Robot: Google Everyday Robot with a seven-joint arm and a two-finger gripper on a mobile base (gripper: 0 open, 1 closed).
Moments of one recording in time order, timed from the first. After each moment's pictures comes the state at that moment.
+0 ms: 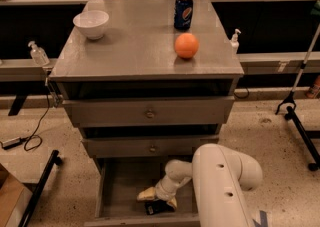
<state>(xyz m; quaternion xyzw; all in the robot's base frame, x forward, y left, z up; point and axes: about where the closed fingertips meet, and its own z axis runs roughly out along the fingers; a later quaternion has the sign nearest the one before) 0.500 0.006 0.112 -0.04 -0.96 -0.22 0.14</state>
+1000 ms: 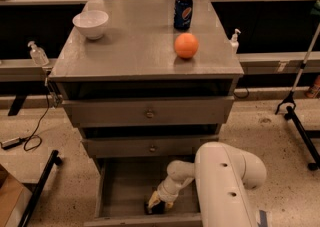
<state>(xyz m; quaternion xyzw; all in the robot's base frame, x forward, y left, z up) 0.499 0.006 0.125 -0.04 -0.96 -0.22 0.14</state>
